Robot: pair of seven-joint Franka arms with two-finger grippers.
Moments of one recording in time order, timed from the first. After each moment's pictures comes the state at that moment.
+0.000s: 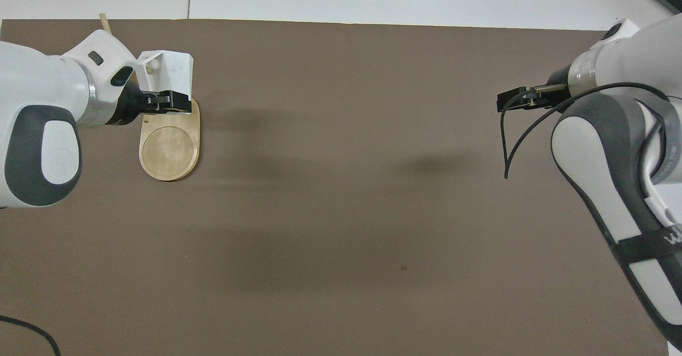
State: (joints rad) left arm -0.23 0.12 0.06 -1.82 -0.24 2.17 -0.06; right arm -0.04 0.20 0.09 -1.65 0.04 1.98 -0.04
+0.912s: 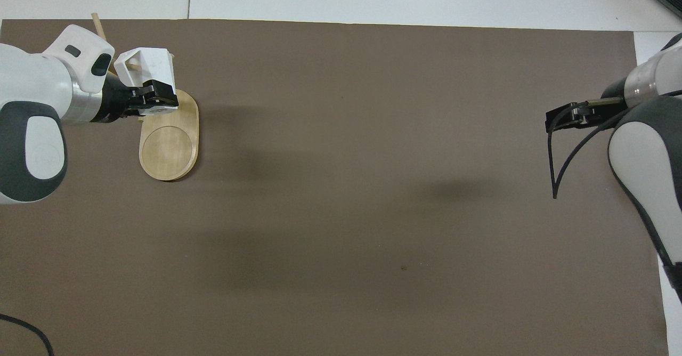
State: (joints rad) left arm -0.18 0.12 0.06 -1.82 -0.24 2.17 -0.17; right arm -0.04 0.10 0.01 -1.64 -0.01 1.76 -0.04
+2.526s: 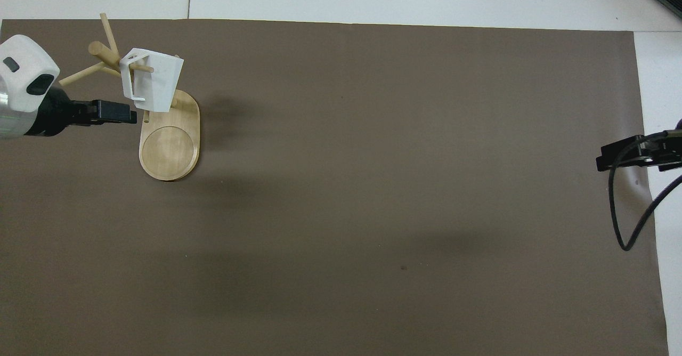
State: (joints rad) left arm -0.09 0.01 0.07 -1.83 -0.20 2.01 0.10; right arm -0.06 -0.02 -0.01 -1.59 -0.01 1.51 -0.04
